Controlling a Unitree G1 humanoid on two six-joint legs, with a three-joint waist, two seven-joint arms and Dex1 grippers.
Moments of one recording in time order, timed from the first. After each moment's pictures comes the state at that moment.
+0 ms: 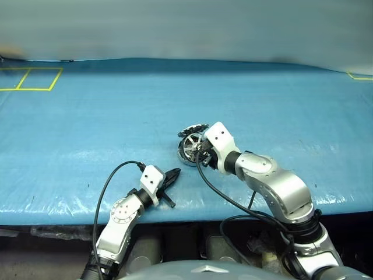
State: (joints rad) left arm 0.11 0.20 -0.25 -0.02 -0.10 -0.08 -0.55; right arm -0.34 -0.38 0.26 -0.55 0.25 1.12 0.34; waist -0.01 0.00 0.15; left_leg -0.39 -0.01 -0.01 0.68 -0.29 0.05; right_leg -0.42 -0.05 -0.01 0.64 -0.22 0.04
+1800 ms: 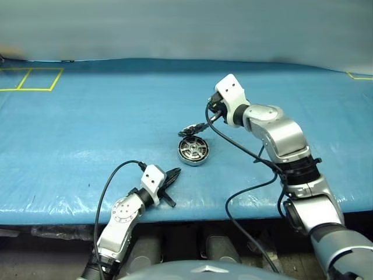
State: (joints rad) left arm 0.10 0.20 -0.25 -0.01 -0.09 -0.07 -0.54; right arm -0.81 -0.42 0.20 0.08 0.19 0.82 0.54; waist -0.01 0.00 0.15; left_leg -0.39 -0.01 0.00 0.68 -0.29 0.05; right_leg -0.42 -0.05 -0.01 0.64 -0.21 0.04
